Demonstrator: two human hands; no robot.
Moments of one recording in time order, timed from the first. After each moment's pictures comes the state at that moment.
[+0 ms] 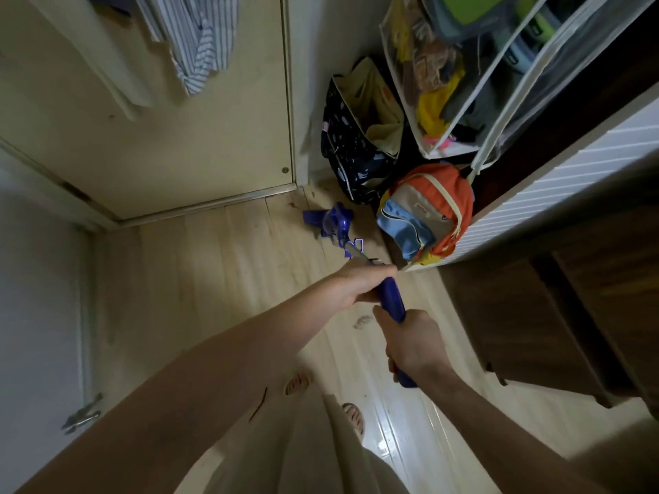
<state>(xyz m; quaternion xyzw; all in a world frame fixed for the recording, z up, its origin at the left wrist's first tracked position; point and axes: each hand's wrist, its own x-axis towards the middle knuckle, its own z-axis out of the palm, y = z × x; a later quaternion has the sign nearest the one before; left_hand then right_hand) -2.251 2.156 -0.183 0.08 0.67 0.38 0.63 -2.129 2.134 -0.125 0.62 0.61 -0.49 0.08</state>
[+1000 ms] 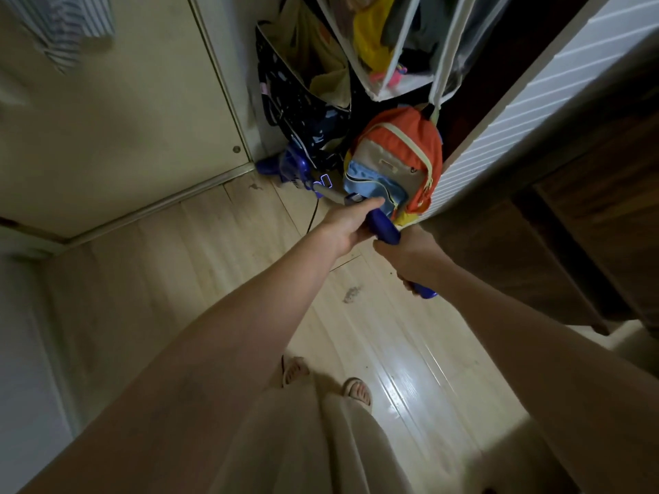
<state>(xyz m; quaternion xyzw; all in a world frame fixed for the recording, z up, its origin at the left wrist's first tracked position) -2.240 2.242 -0.233 -0.02 0.60 0.48 0.64 -2.123 2.249 -0.191 0.61 0.65 -0.44 0.13</state>
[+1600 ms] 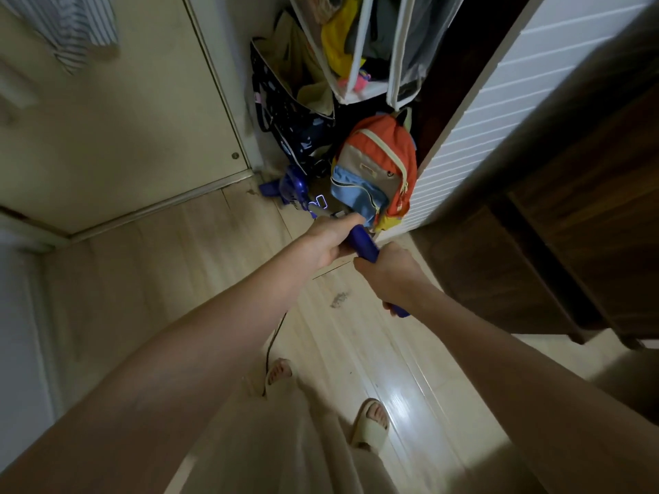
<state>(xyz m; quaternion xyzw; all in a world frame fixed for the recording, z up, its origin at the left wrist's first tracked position) -2.186 2.223 -0.217 0.03 0.66 0.44 0.61 -2.070 2.219 -0.164 0.59 0.67 -0.44 0.13</state>
